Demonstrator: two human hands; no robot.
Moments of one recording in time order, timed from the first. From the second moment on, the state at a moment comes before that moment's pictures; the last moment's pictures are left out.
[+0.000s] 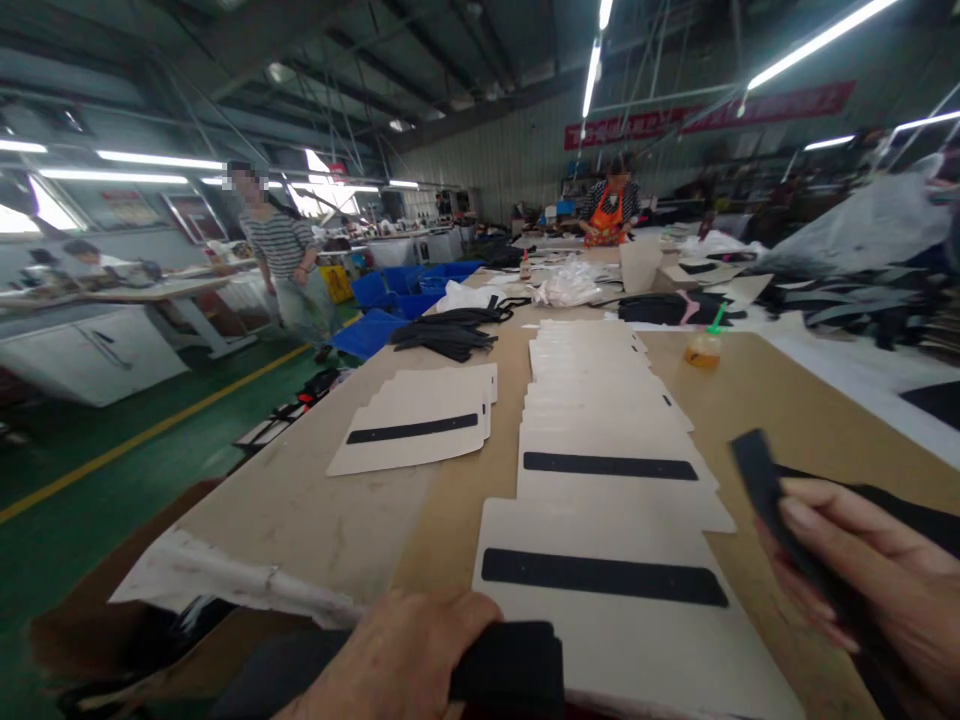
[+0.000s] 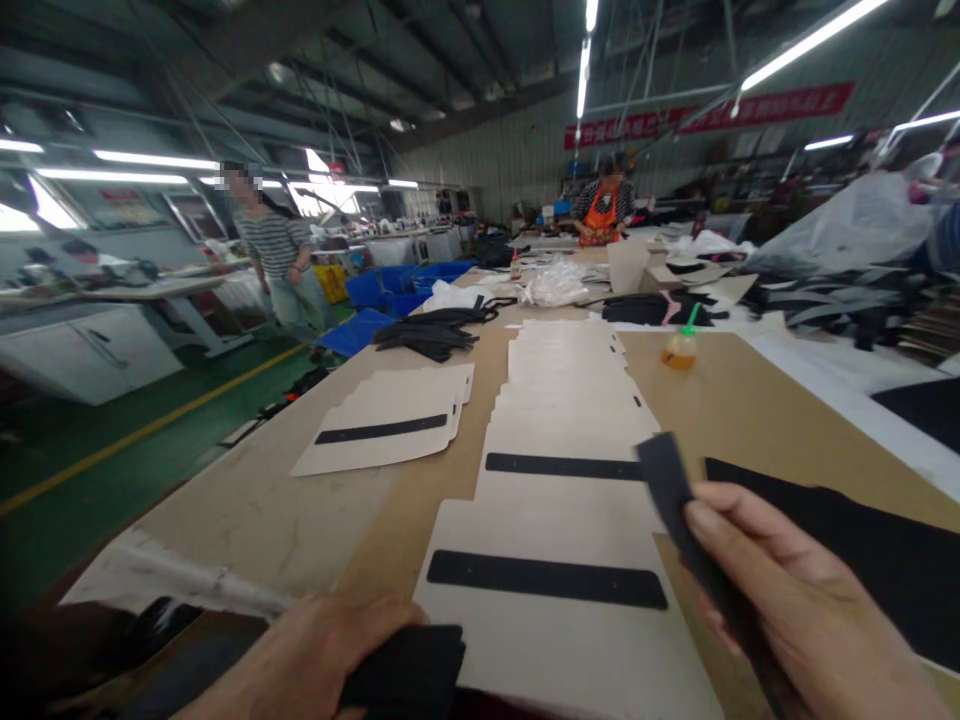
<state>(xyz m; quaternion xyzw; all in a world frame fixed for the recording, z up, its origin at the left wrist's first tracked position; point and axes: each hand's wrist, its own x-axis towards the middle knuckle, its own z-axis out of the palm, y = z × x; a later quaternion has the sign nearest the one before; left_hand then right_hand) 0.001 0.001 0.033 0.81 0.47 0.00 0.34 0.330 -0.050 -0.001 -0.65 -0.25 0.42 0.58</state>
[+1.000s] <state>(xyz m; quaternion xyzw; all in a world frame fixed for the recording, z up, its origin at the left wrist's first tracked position) 0.028 0.036 -0.046 0.87 0.45 -0.02 0.18 0.224 0.096 -0.040 -0.55 -0.75 0.34 0.12</state>
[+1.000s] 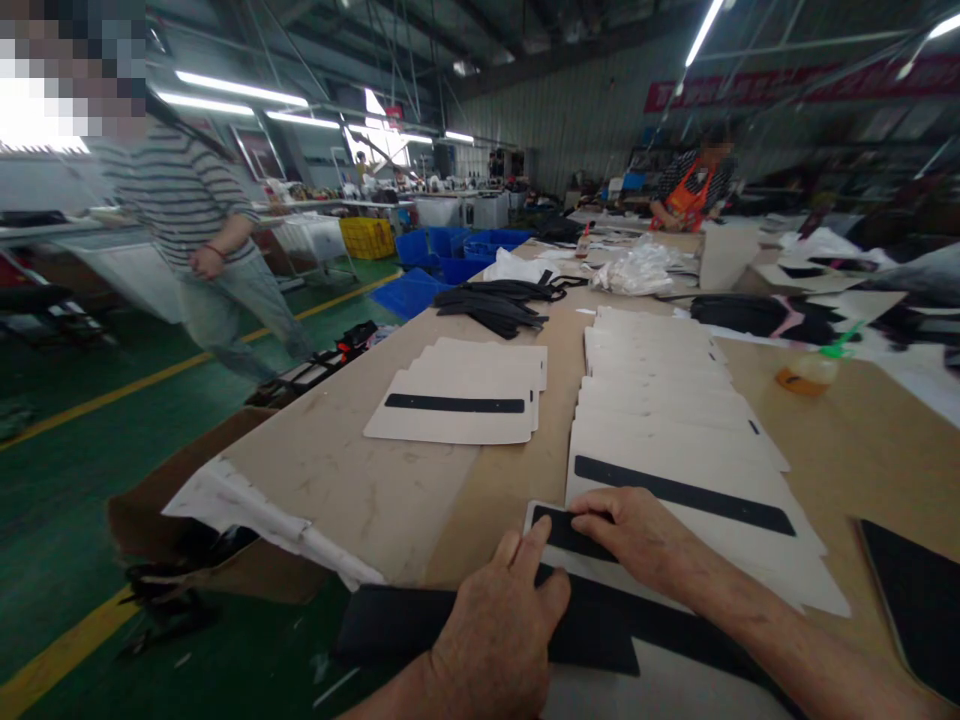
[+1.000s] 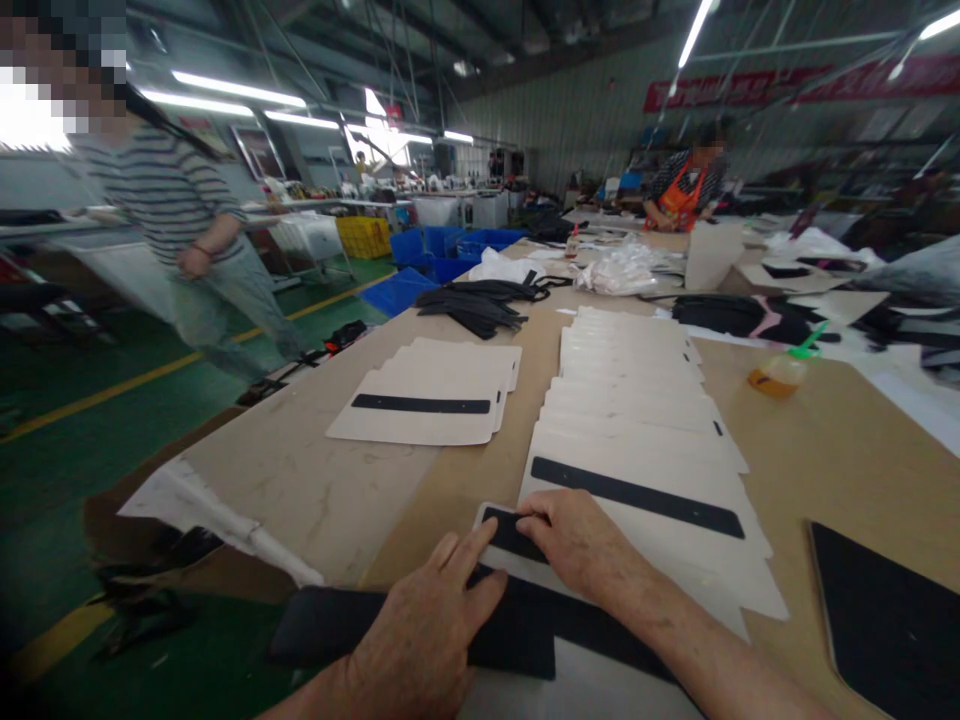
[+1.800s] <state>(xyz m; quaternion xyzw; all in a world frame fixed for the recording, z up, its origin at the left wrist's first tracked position) 0.028 0.042 -0.036 0.85 0.47 -0.05 0.23 0.229 0.099 -0.039 -0.58 -0.73 0.34 0.13</state>
